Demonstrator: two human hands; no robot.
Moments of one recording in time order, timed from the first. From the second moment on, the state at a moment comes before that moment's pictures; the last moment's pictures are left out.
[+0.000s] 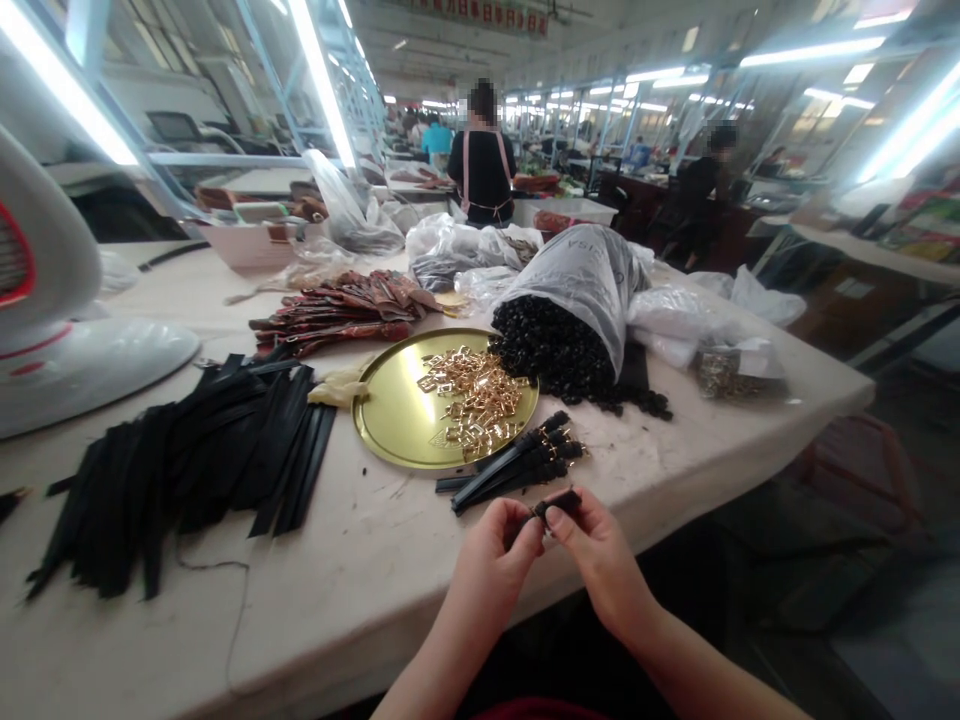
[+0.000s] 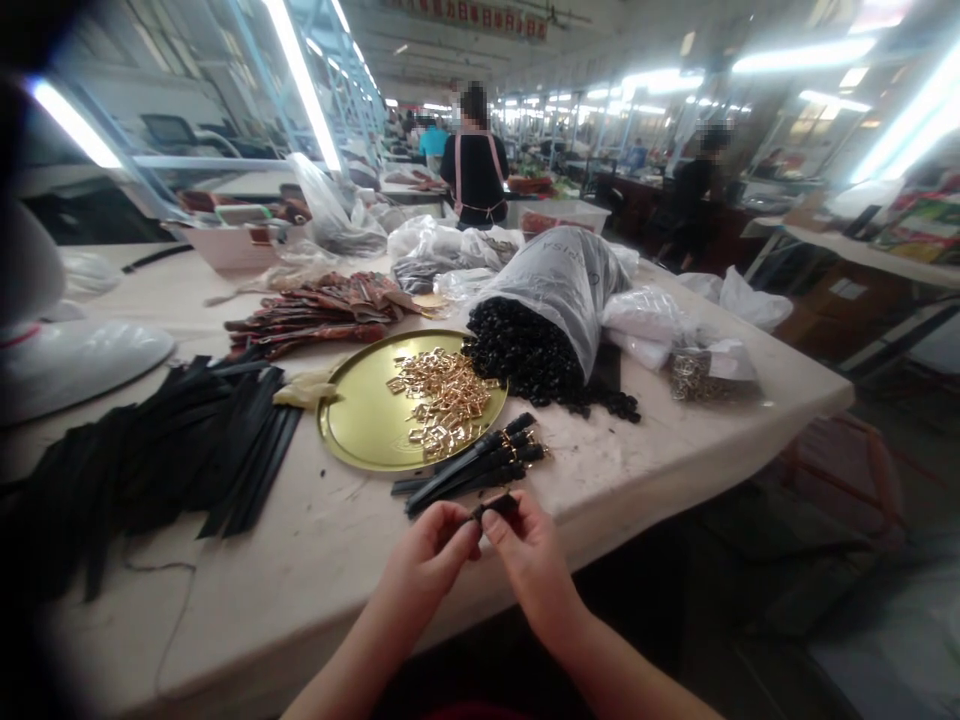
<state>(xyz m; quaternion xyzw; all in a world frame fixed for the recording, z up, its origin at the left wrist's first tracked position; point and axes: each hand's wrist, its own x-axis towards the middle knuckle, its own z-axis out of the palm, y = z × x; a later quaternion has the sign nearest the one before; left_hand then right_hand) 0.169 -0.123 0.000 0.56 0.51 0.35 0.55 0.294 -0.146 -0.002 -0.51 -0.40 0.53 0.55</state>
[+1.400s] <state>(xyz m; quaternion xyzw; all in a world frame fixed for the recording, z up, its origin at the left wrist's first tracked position) 0.160 -0.095 -0.009 0.57 0.43 0.15 0.68 0.339 -0.111 -0.018 -0.55 -0.49 0.56 0.38</state>
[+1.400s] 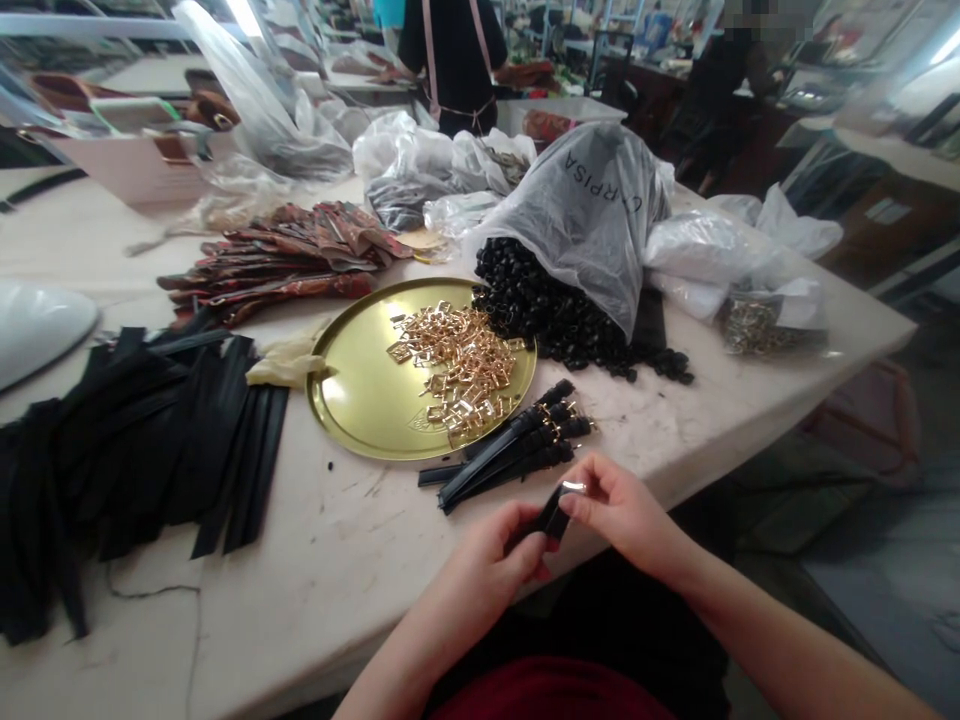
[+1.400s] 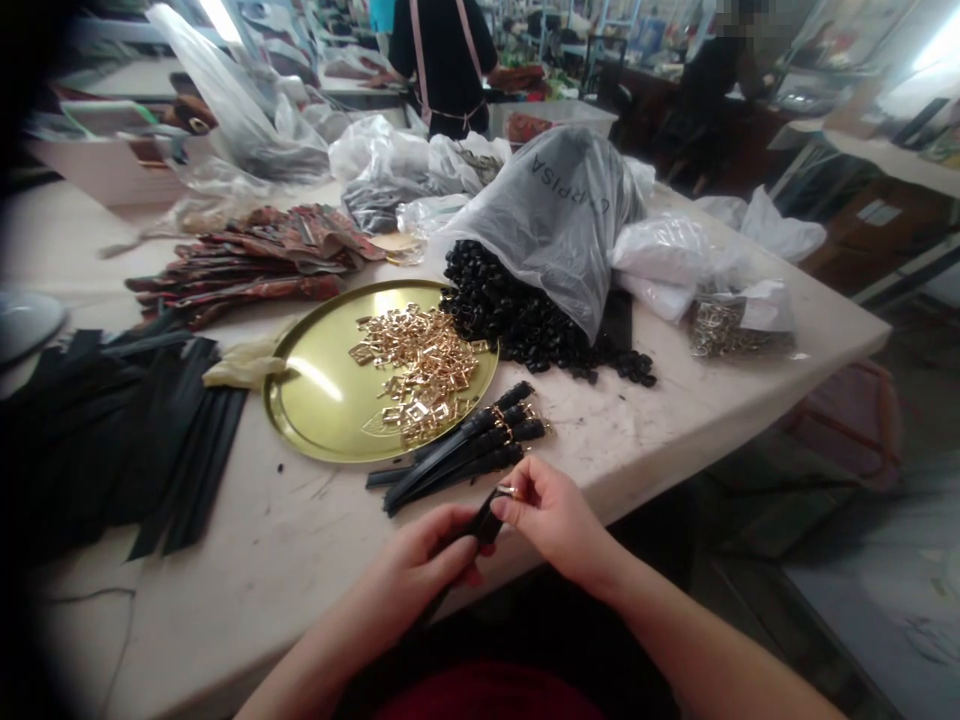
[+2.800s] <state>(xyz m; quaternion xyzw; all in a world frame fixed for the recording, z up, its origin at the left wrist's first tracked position) 0.132 -0.158 0.021 0.37 0.37 0.12 0.84 0.336 -0.187 -0.003 -0.51 -0.46 0.65 0.34</state>
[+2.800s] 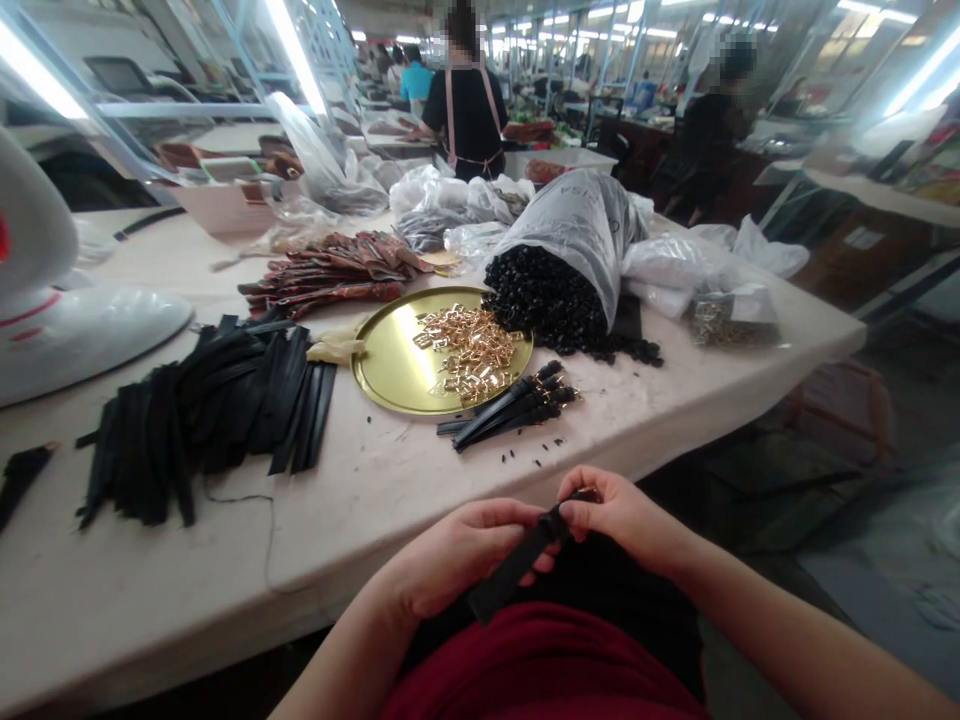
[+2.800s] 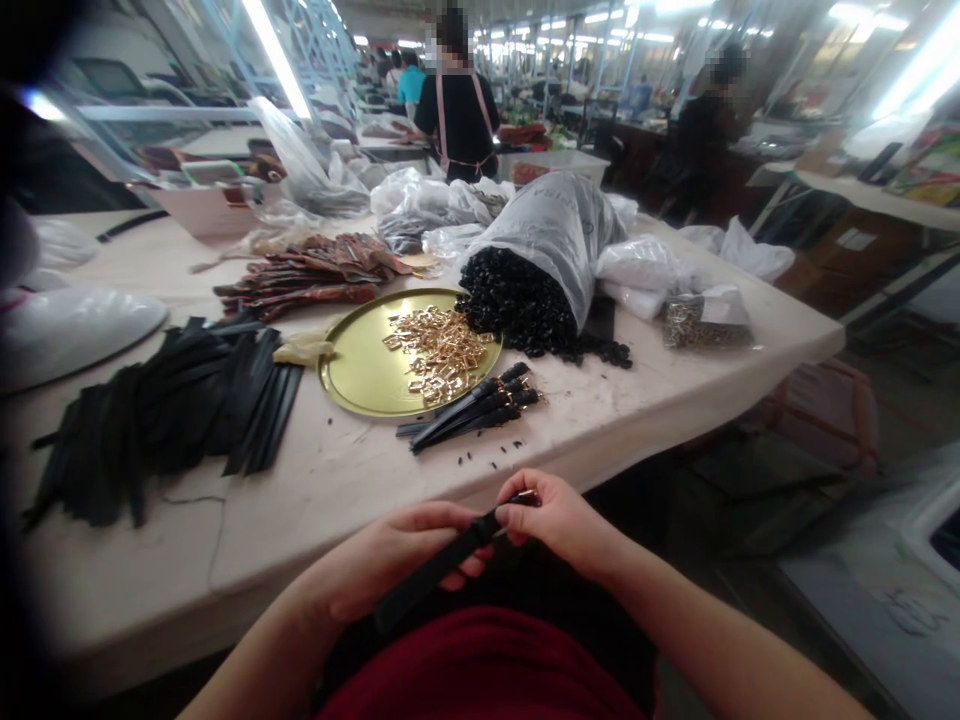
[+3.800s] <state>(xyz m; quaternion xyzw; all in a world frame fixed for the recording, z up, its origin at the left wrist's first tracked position) 0.186 -0.179 -0.001 0.53 0.42 0.29 0.68 0.342 -0.208 -0.007 -0.46 -0.30 0.67 0.51</state>
